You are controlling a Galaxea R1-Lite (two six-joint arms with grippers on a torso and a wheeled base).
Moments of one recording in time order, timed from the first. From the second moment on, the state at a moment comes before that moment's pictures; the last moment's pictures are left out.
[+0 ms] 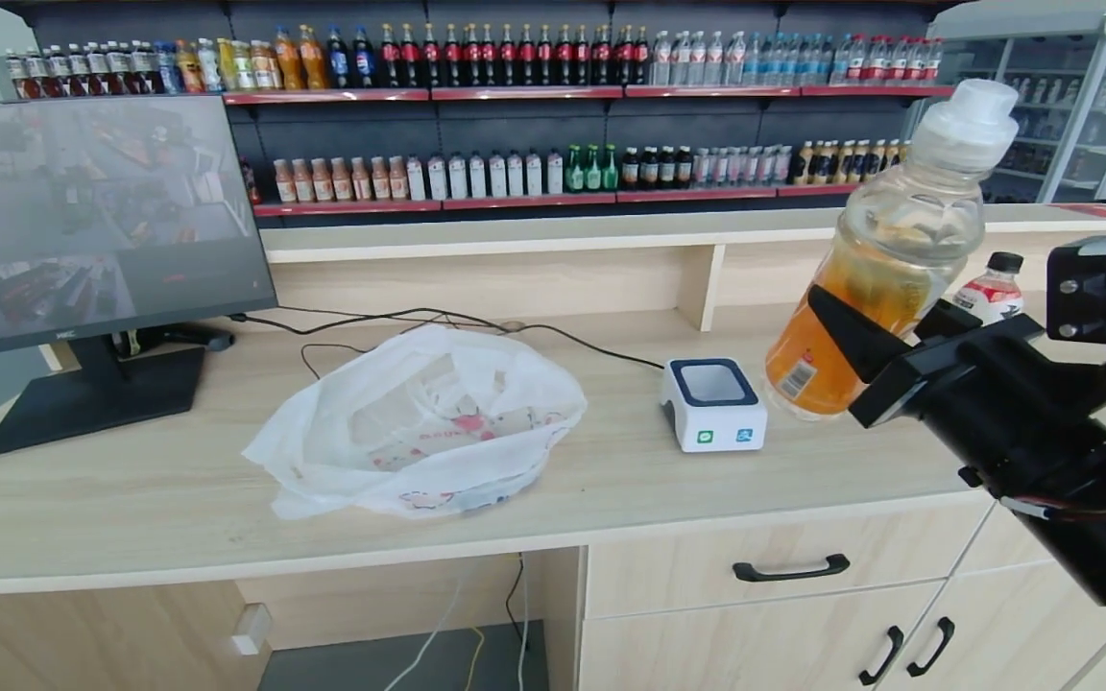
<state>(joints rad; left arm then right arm) 0.00 0.00 0.00 0.00 0.00 0.00 0.47 1.60 -0.43 -1.54 -0.10 -0.15</state>
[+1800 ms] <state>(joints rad) 0.00 0.00 0.00 0.00 0.00 0.00 0.27 2.06 -0.82 -1.57 0.79 -0.80</state>
